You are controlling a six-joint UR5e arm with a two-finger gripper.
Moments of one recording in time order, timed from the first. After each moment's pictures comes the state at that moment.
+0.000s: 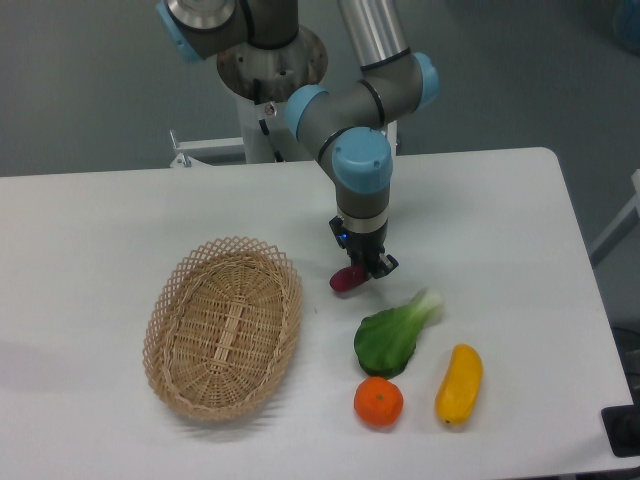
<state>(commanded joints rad) 2.53 -1.86 -2.02 -0.70 1.60 1.41</state>
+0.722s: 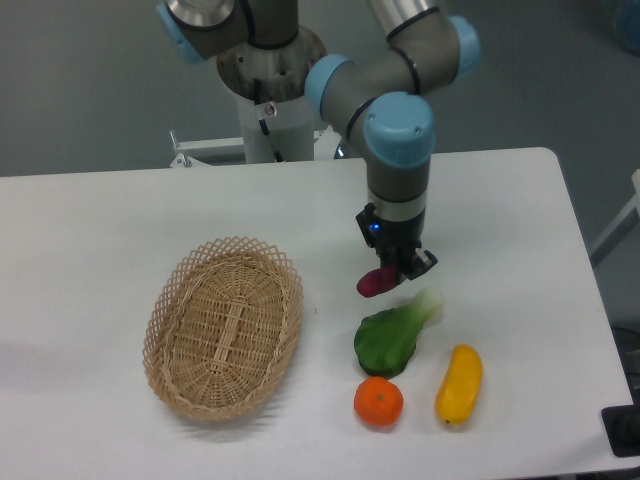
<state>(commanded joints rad) 2.56 -1.81 -1.61 -1.09 1.50 1.40</state>
